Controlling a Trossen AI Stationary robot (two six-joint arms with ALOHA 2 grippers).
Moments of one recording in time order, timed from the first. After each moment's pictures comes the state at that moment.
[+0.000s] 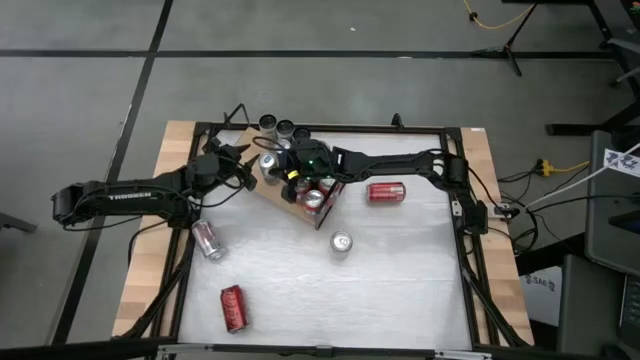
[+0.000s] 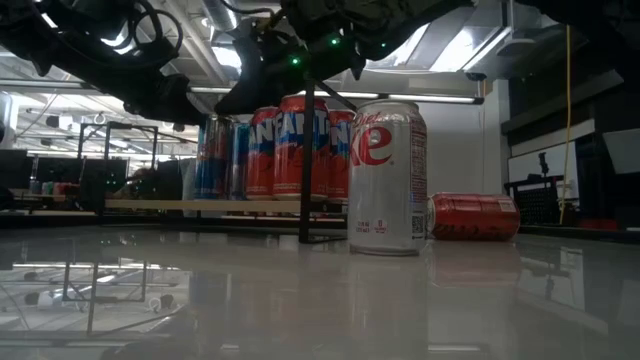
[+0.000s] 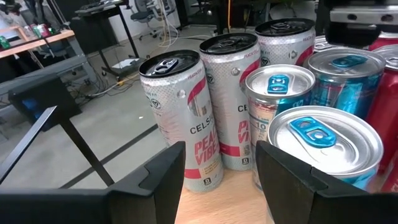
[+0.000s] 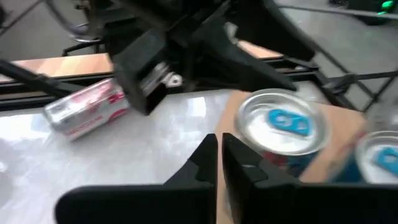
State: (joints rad) left arm 0.33 0.69 0.30 0.10 -0.56 0.03; right arm -0.17 2.12 1.68 0.06 -0.07 -0.01
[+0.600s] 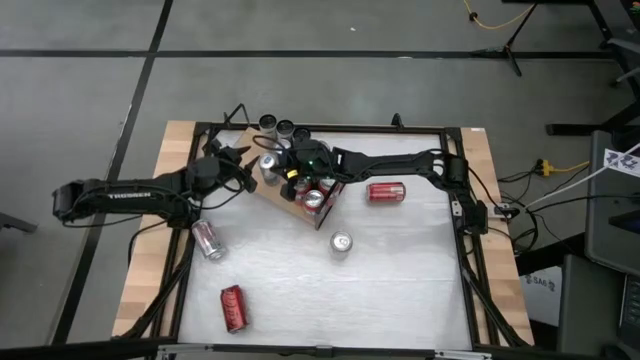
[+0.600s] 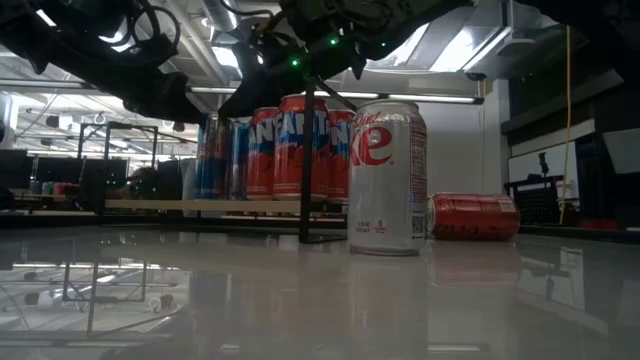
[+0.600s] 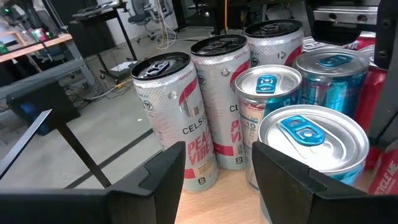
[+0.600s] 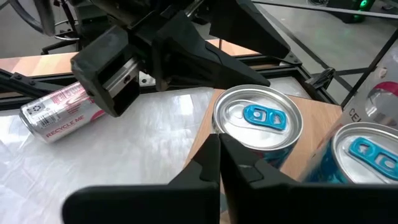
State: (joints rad) left arm 0.27 0.69 0.30 0.09 -0.59 0.03; right arm -0.17 2.12 1.68 0.05 0.00 -0.01
